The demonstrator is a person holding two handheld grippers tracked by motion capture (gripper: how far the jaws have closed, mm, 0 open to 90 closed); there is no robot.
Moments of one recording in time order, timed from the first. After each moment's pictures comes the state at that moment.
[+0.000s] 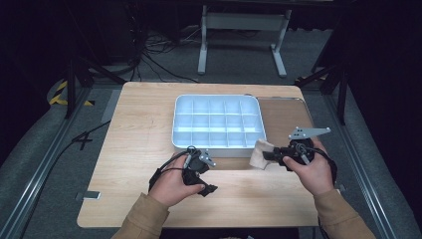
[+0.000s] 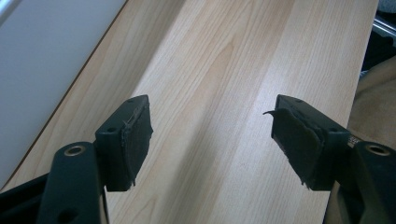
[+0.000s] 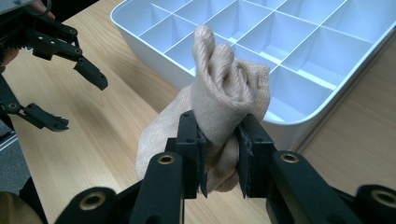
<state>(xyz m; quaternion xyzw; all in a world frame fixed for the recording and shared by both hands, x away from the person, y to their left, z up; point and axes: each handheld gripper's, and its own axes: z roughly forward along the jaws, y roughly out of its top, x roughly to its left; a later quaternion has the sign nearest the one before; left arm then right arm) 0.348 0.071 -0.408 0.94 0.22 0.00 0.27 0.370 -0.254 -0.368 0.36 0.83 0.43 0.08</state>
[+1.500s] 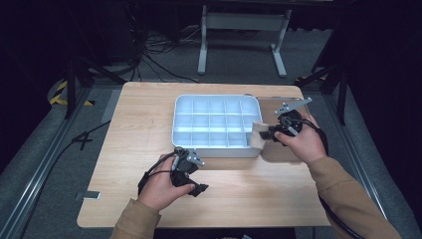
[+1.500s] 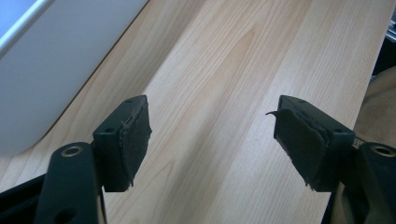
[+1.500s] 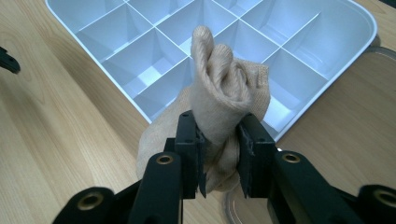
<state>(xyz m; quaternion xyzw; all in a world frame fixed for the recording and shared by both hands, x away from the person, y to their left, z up) 0.338 0.100 -0.402 0.92 0.26 0.03 0.28 0.439 -0.234 -0.345 0.34 0.87 0.34 0.10</state>
